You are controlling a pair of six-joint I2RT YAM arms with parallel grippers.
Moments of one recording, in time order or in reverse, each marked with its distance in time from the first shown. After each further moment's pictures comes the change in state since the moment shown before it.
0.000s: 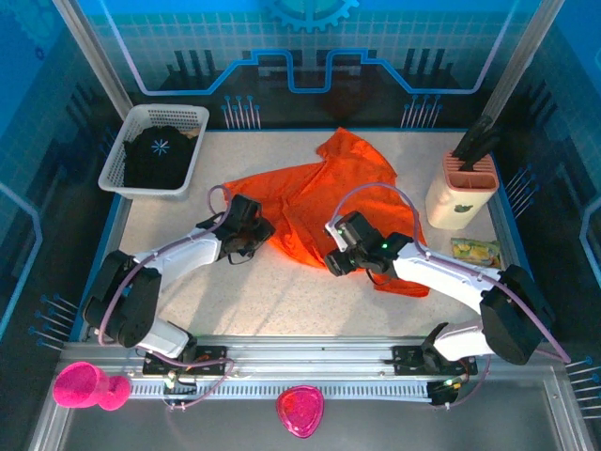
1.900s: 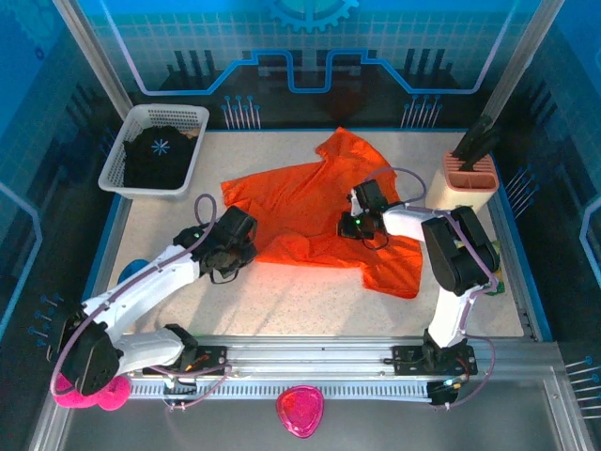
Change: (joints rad) left arm -0.146 -0.307 0.072 -0.570 -0.160 0.032; right arm -0.365 0.500 0.196 0.245 -0.363 0.359
